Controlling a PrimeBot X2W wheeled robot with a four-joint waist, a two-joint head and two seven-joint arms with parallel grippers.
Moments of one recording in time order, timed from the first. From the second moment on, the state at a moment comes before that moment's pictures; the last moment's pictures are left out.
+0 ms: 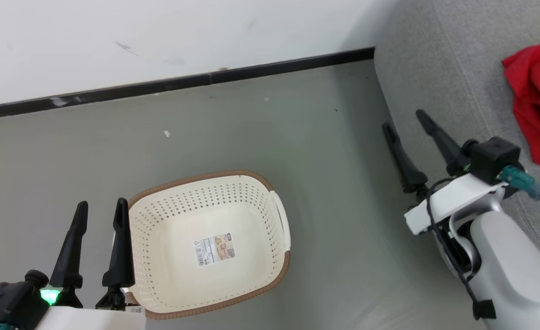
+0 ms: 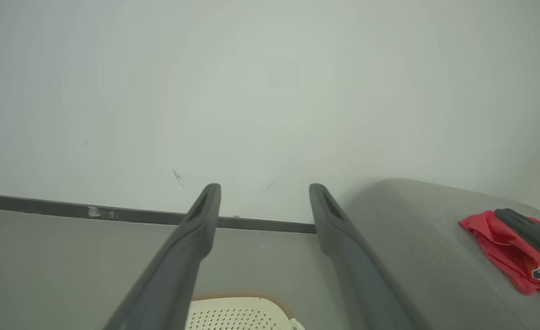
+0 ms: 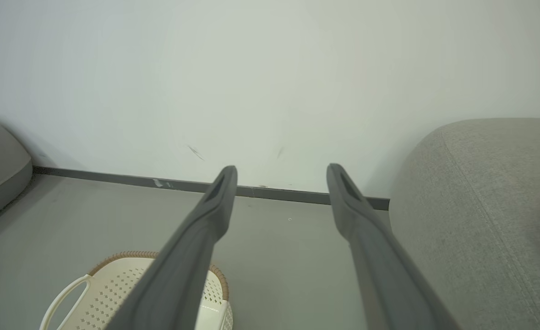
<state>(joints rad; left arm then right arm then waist) 0.05 0.21 -0.17 -0.33 -0.61 0.18 -0.21 -0.46 -0.16 0.25 0.28 0.26 0.12 -0.25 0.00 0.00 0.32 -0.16</state>
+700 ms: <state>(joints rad) 0.09 0.19 -0.18 -0.15 -0.64 0.10 -0.24 -0.24 -0.10 0.21 0.32 0.24 0.12 -0.25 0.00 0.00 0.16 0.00</state>
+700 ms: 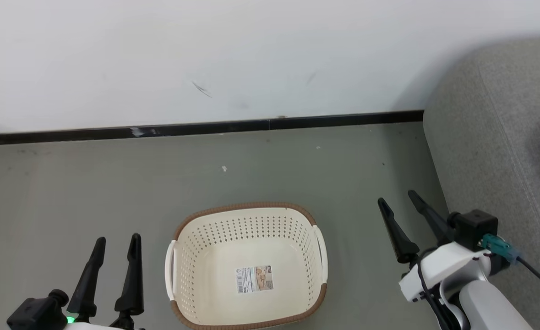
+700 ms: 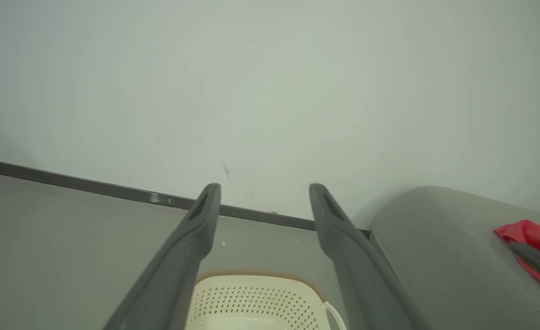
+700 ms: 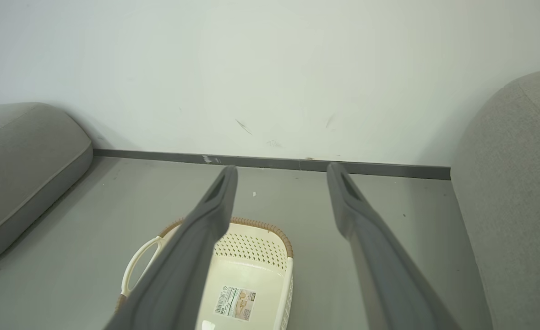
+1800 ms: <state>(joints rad) 0.13 0.16 -0.24 0.02 -0.71 0.04 -0.22 -0.01 -0.05 0.15 0.35 0.27 0.12 -0.25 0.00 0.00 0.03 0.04</state>
